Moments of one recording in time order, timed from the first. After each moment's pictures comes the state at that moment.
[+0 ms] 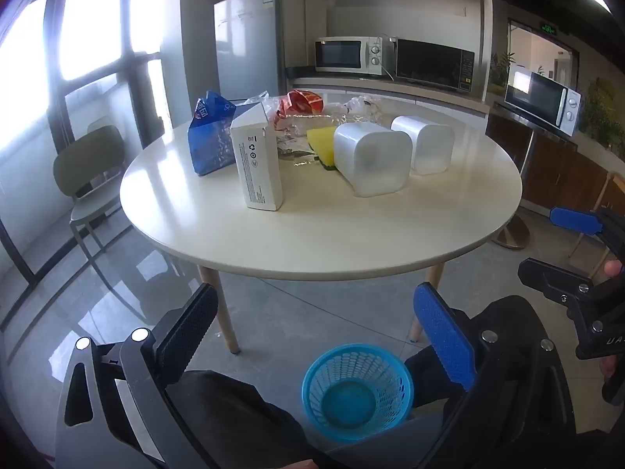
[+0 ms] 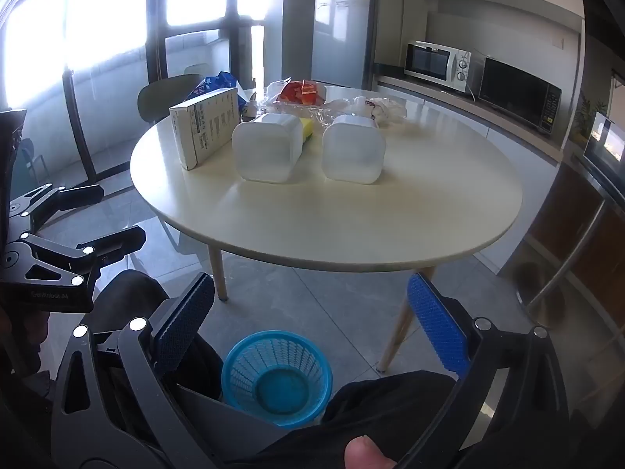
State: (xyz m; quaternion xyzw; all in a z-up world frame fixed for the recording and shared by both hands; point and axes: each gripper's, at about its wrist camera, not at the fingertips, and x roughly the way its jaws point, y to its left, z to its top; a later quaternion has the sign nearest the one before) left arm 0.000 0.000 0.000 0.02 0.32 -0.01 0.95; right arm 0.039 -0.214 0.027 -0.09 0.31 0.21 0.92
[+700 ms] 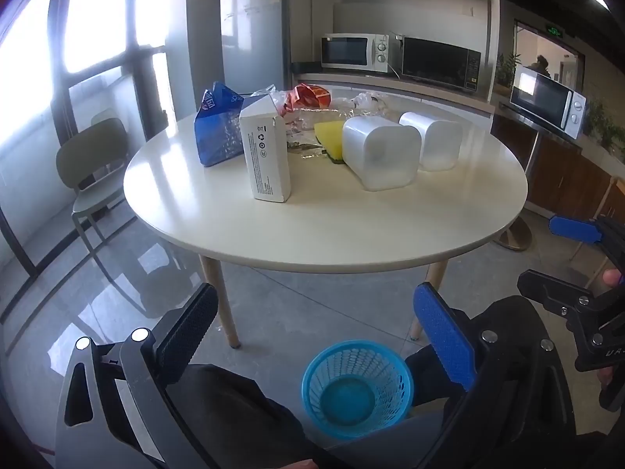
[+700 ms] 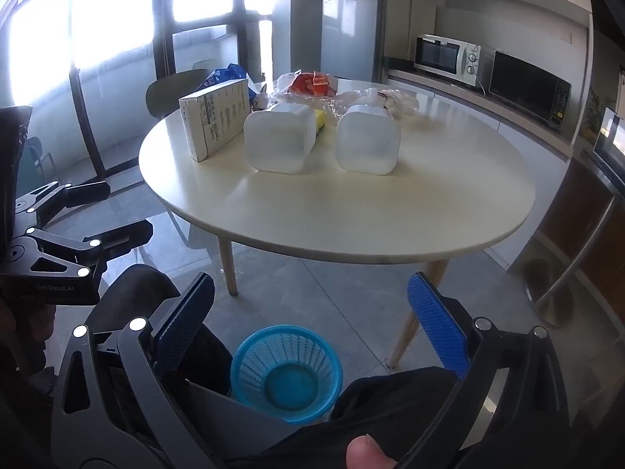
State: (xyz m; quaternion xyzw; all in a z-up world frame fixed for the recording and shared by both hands) left arm 0.002 0.004 -0.005 0.01 0.33 0.00 0.94; right arm 0.039 -0.210 0.021 -0.08 0.33 0.23 0.91
